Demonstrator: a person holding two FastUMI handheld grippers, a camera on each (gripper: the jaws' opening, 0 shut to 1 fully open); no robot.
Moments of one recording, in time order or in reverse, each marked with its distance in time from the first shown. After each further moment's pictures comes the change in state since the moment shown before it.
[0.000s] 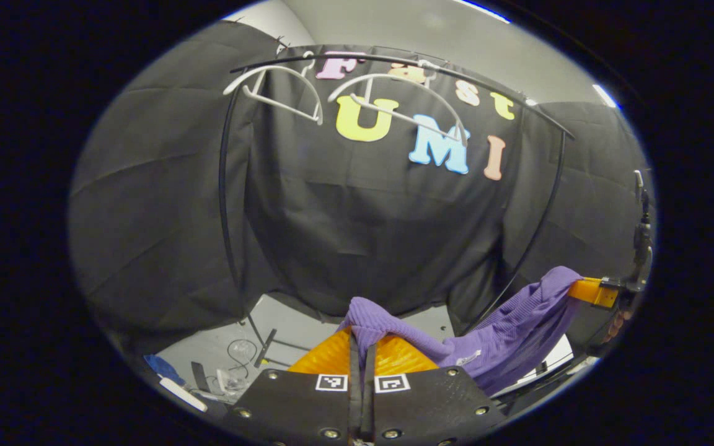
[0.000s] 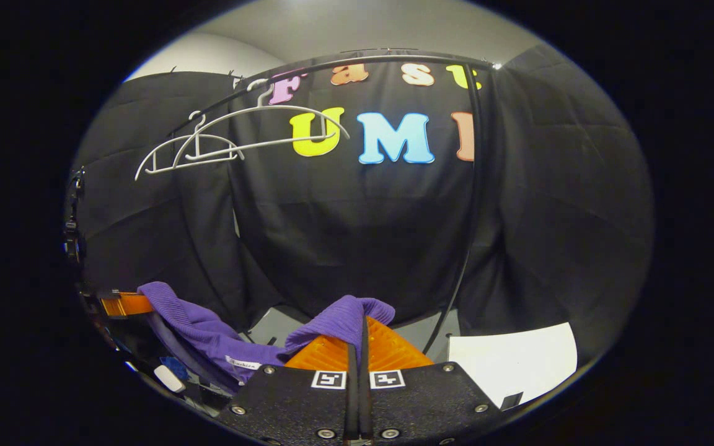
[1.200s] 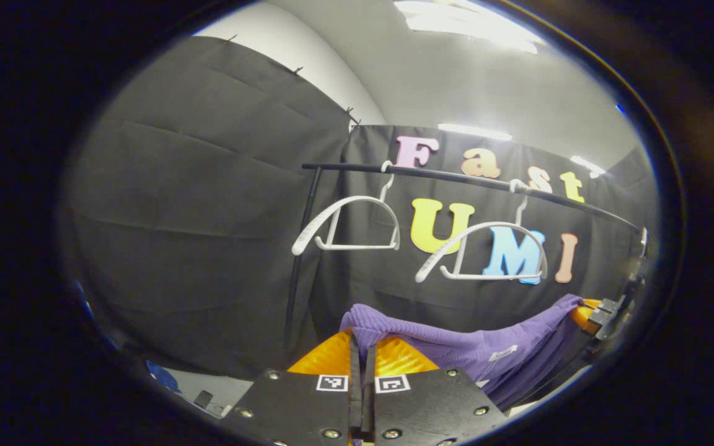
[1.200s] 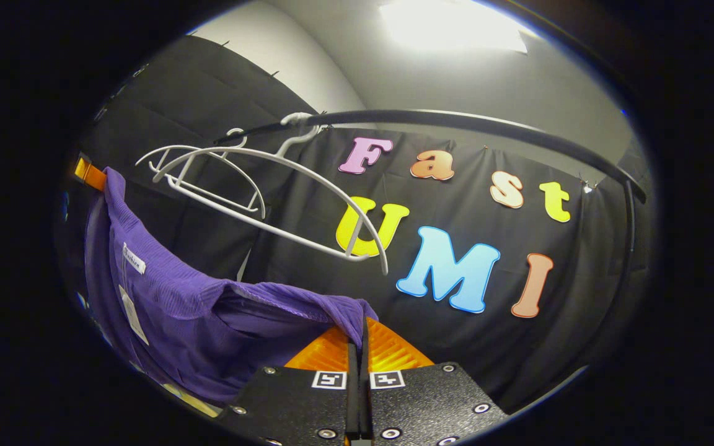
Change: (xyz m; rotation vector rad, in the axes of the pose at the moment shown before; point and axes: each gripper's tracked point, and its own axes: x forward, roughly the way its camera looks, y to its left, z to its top) left arm -0.040 0.075 0.219 -0.095 -0.505 0.276; right arm 0.135 -0.001 0.233 -0.492 -0.542 0.112
